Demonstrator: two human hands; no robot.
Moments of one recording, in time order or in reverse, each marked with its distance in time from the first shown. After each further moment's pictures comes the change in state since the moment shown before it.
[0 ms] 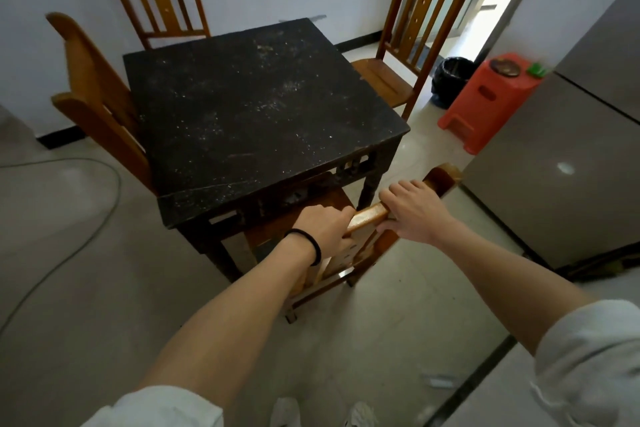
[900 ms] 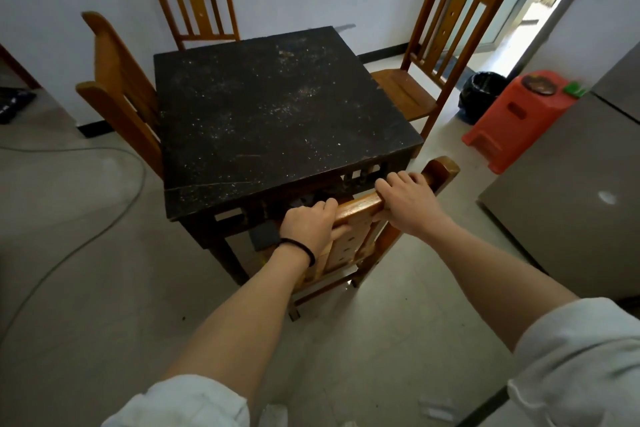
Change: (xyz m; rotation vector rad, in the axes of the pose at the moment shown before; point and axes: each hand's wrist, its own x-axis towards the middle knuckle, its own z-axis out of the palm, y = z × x) left_hand 0.017 0.008 0.020 0.141 0.221 -0.306; right_hand 0.031 0.028 0.009 0.074 0.065 0.035
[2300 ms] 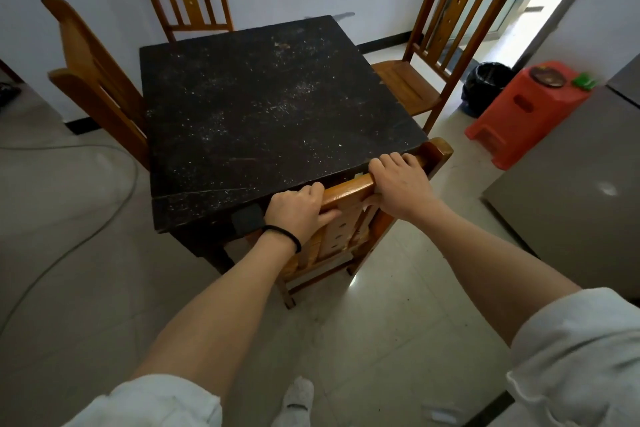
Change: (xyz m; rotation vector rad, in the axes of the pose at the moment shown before) left_hand 0.051 -0.036 0.005 0.046 0.027 -0.037; right_hand 0.060 0.003 -0.008 0.023 0.004 0.024
